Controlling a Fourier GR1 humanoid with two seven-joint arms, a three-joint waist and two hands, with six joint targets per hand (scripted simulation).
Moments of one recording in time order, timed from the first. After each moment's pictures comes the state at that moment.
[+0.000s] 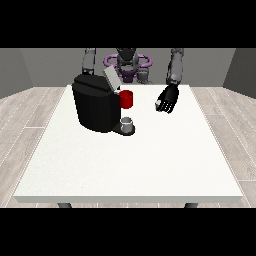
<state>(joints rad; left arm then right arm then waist) -0.55 0.38 -0.18 -0.83 -0.81 -0.04 -0.12 -0.25 -0.01 0.03 -1.30 0.15 -0.16 -0.04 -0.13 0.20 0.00</state>
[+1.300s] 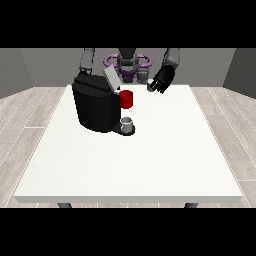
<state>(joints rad) -0.74 0.29 -0.08 -0.82 -0.78 -0.30 -0.16 -0.27 -0.05 -0.02 -1.10 0.19 -0.20 -0.04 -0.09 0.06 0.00</state>
